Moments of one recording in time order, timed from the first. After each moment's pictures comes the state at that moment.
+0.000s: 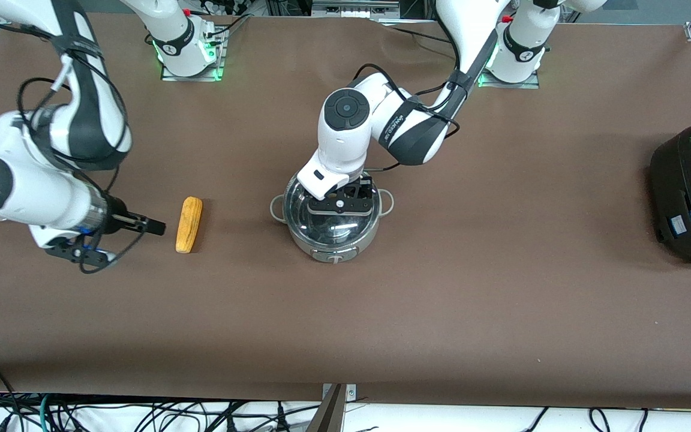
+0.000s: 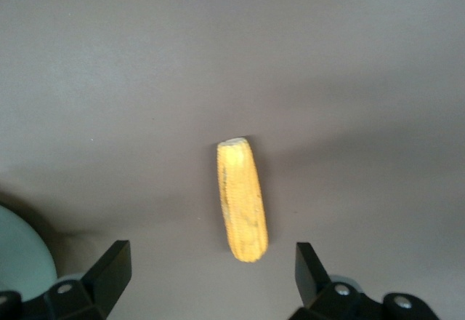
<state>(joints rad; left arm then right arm) -0.77 0.73 0.01 -1.22 -0.06 2.04 -0.76 0.15 0.43 -0.03 -1.60 0.08 1.91 0.33</state>
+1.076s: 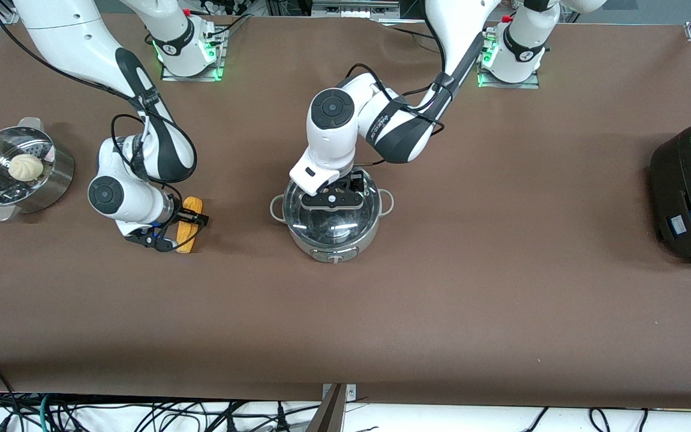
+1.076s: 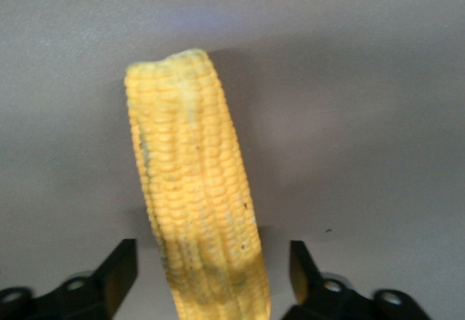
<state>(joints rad) -0.80 0.76 0.01 -1.22 -0.06 2.04 -0.83 0.17 0.51 -0.02 -2.00 0.08 2.32 0.34</state>
